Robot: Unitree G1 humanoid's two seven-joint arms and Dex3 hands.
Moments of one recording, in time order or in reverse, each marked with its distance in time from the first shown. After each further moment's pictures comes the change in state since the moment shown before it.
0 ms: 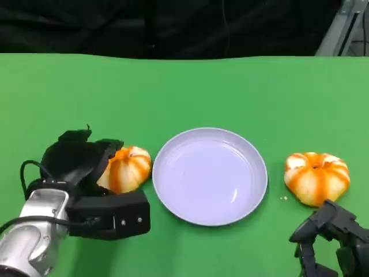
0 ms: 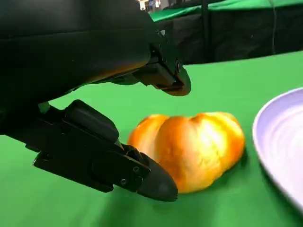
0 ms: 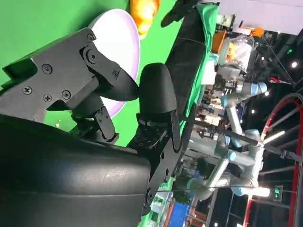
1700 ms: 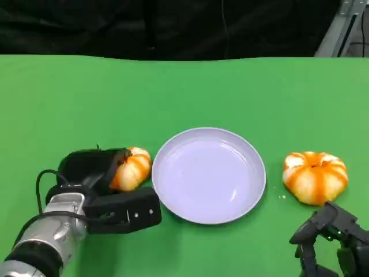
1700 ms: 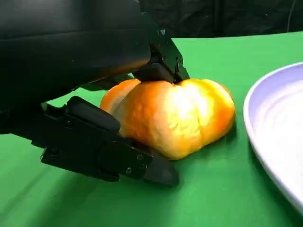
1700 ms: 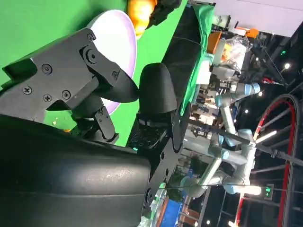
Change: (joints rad) left arm -0.218 -0.117 -0.134 0.543 -0.187 -0.099 0.220; right arm -0.005 -0.001 -0.003 0.023 -0.011 -0.038 -0.006
